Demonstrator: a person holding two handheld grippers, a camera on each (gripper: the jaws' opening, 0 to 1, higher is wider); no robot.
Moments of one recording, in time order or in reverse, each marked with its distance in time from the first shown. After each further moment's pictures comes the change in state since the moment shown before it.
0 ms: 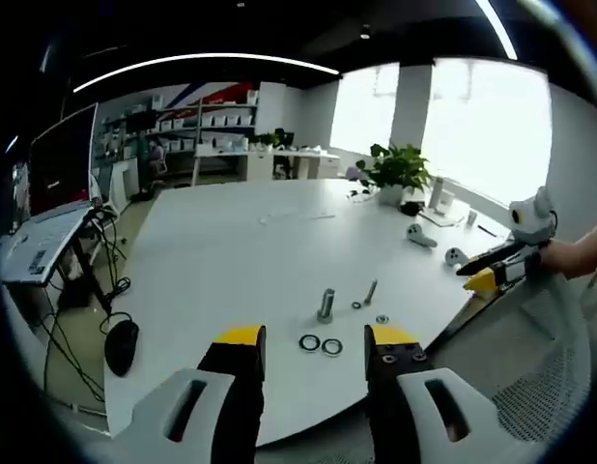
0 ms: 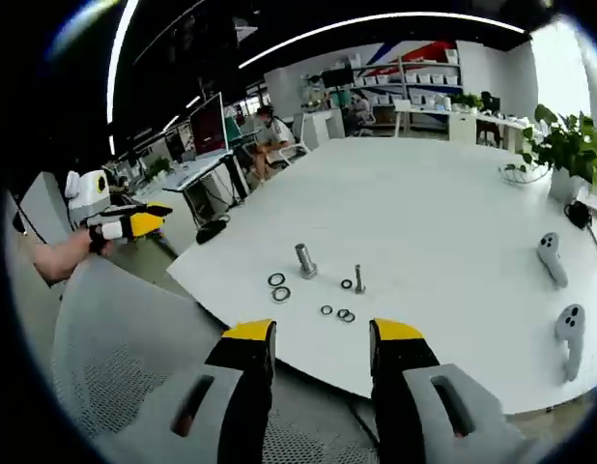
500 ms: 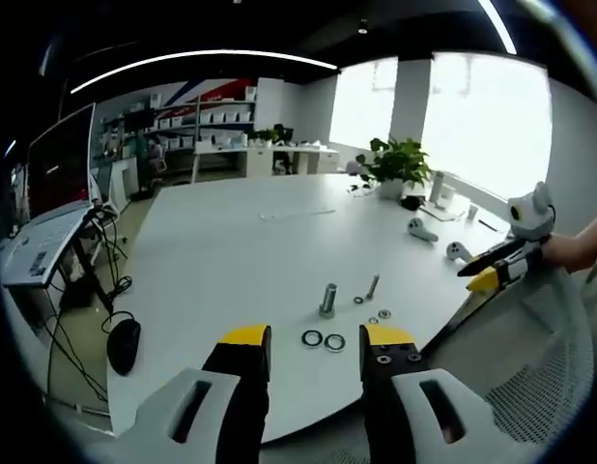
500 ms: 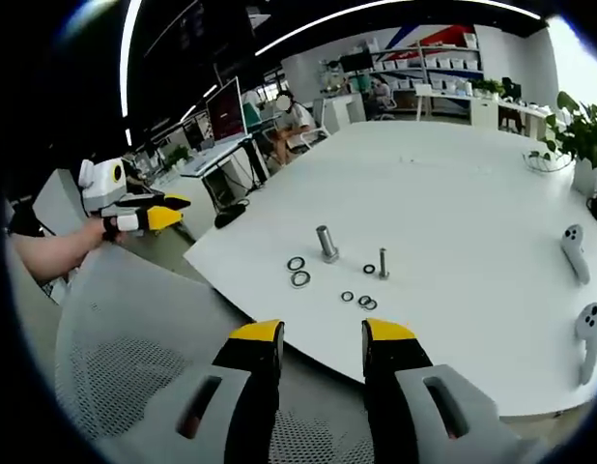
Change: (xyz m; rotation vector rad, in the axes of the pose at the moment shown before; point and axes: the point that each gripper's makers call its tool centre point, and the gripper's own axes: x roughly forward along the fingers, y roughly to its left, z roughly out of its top) left arm -0.002 0.003 0.001 -0.001 -0.008 0.016; right arm 0.000 0.002 0.001 0.034 -0.013 0.015
